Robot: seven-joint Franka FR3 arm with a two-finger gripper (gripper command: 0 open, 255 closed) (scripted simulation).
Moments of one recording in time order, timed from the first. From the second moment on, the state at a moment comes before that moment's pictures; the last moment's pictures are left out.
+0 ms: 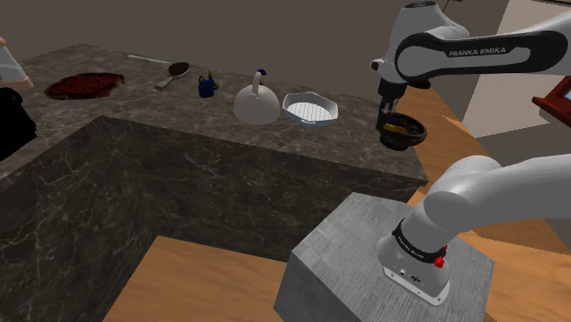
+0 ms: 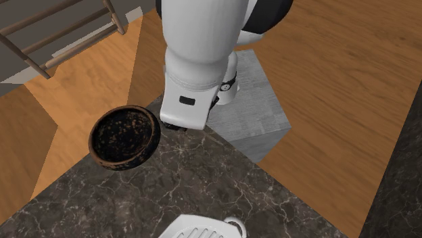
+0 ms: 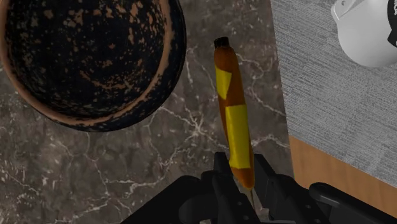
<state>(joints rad) -0.10 -0.75 -0.27 -2.66 -0.37 1.89 -0.57</state>
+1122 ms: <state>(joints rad) -0.16 -0.70 -0.41 -2.46 -0.44 1.79 -0.77</state>
